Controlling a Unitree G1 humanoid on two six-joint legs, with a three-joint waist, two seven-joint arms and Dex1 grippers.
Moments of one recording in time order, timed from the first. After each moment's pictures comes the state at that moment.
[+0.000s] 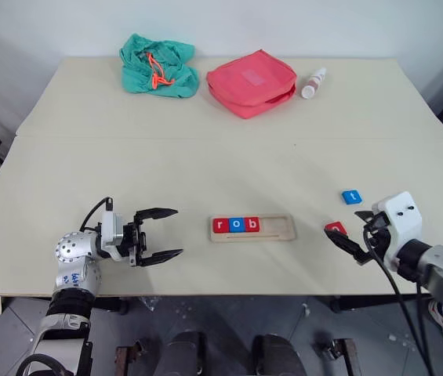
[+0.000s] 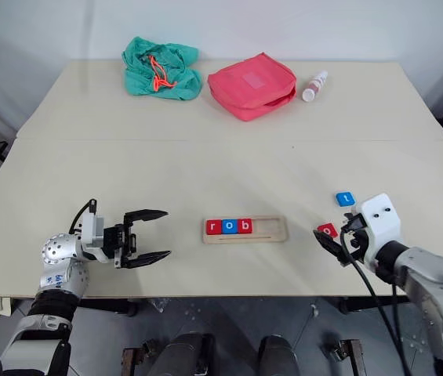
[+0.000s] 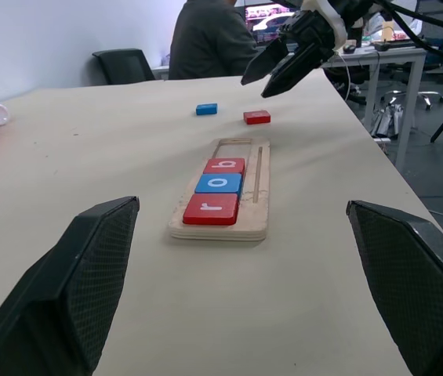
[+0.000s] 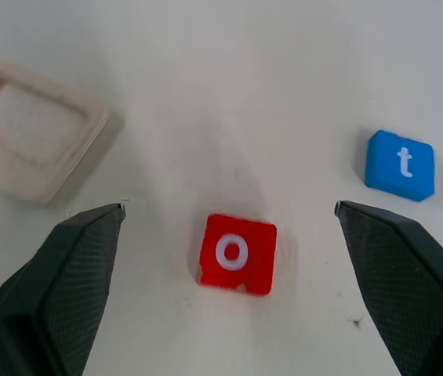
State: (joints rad) left arm -0.42 0.48 0.09 0.58 -0.55 -0.45 -1.50; right arm 0.01 -0.83 -0.32 -0.46 0.44 0.79 0.67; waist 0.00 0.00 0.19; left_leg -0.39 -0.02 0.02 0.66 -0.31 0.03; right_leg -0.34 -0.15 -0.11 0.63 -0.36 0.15
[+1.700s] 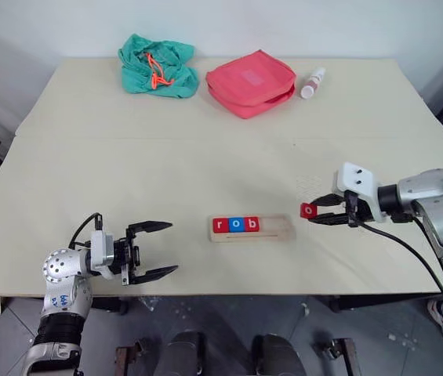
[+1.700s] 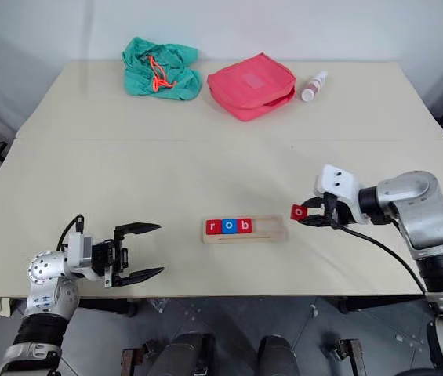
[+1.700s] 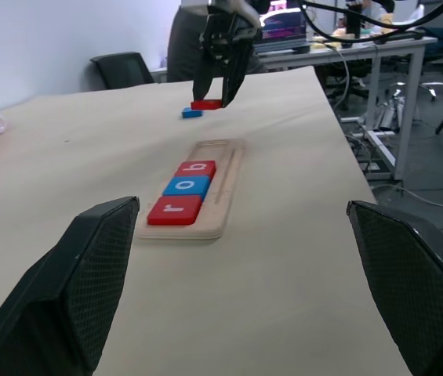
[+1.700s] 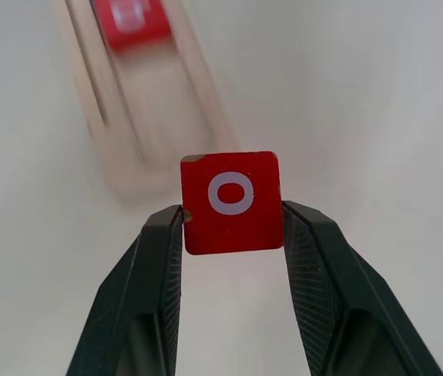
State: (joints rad) left arm -0.25 0.48 0.15 0.37 -0.55 -0.43 -1.49; right arm -0.62 -0.90 0.14 0.04 0.17 0.48 1.29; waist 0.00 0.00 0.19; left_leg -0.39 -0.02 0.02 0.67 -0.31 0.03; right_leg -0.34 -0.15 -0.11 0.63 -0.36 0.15
